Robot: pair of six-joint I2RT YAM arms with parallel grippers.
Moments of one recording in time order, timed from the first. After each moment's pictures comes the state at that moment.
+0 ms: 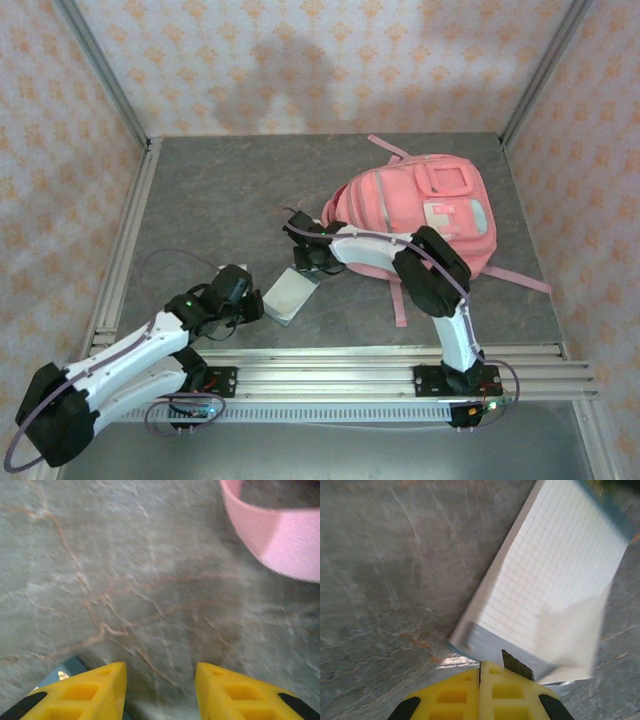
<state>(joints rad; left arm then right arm) -0.61 0.83 0.41 -0.57 0.01 -0.83 0.88 2.03 1.39 -0.55 0.10 0.64</state>
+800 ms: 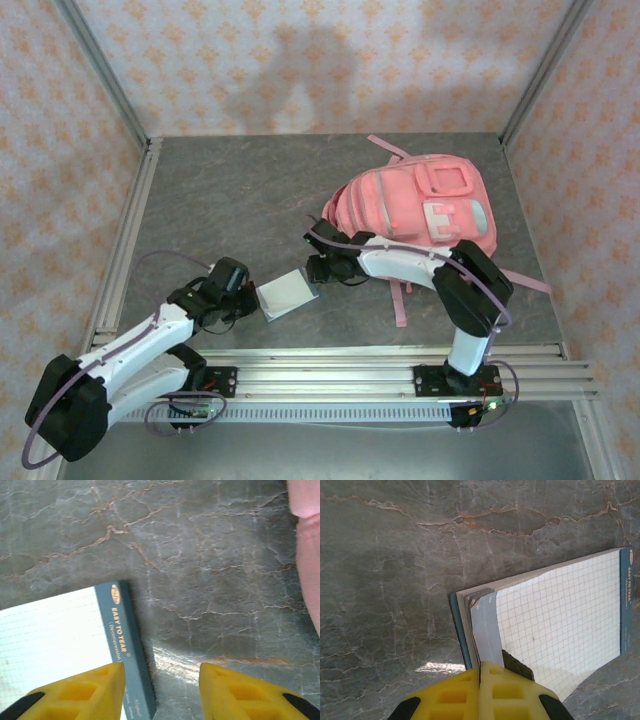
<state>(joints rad) -0.47 0.93 0.39 -0.49 0.07 -0.93 0.87 1.78 1.17 -0.52 -0.05 0.62</state>
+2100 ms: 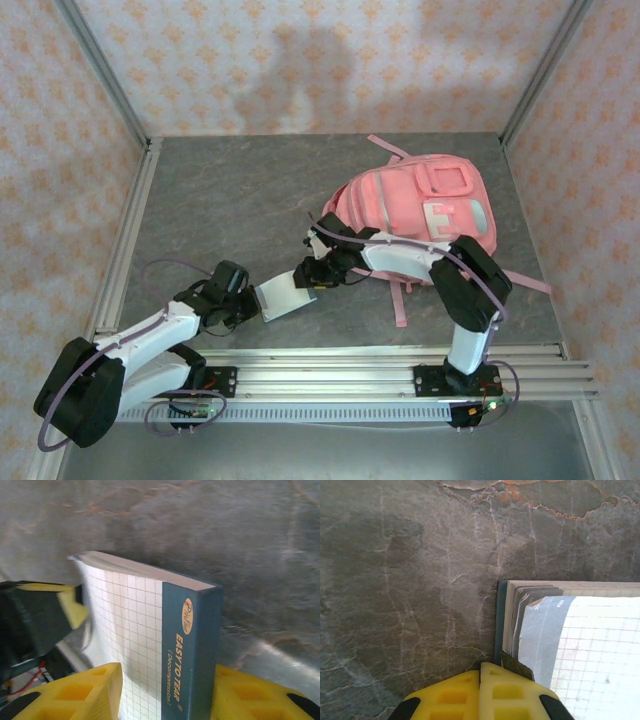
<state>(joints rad) -0.44 1.05 0.33 -0.37 0.13 -0.96 0.81 1.79 1.13 -0.41 -0.53 0.64</state>
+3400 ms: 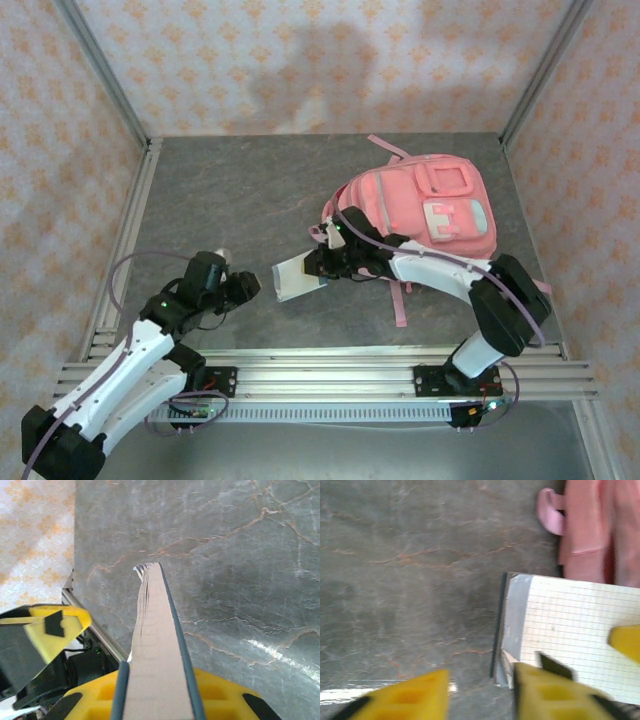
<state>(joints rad) -0.42 0.70 0.50 -0.61 0.16 -0.93 0.77 1.55 0.97 -0.20 -0.54 0.80</state>
